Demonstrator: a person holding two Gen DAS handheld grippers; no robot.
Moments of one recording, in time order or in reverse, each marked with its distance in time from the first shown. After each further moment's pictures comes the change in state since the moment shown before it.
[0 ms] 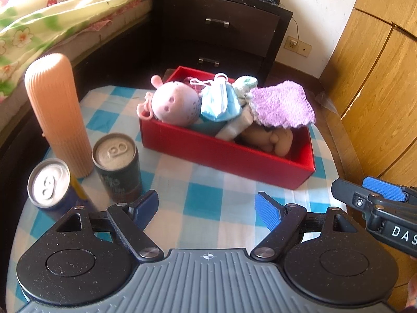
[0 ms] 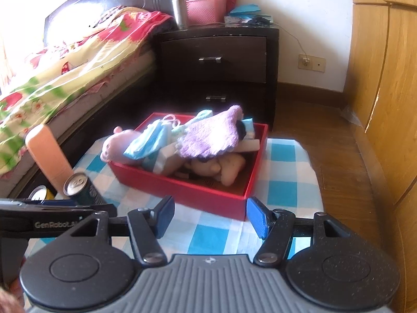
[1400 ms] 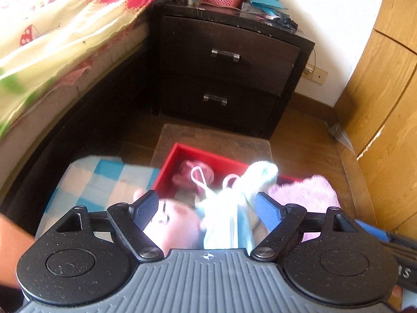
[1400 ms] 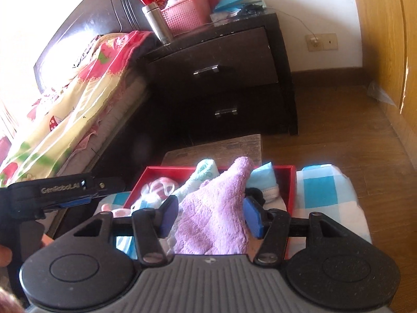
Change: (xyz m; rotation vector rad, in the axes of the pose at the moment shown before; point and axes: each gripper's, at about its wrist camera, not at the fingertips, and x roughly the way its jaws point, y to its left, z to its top) left arm 0.072 -0.004 0.148 -0.008 -0.050 0.030; right arm 0.108 -0.049 0.097 0.220 0.005 0.129
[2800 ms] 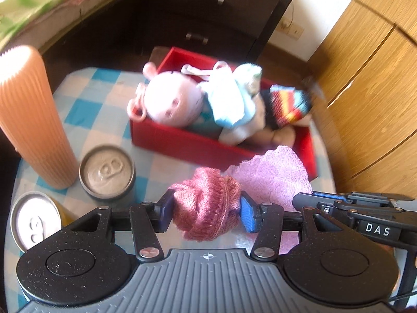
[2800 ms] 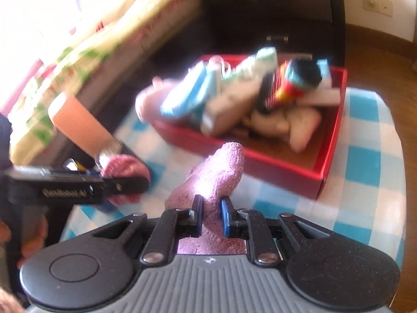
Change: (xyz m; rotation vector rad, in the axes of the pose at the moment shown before) left arm -0.042 0.039 -0.098 -0.018 0.183 -0.167; right arm -0.023 0.022 -0.083 -0.125 0.280 0.206
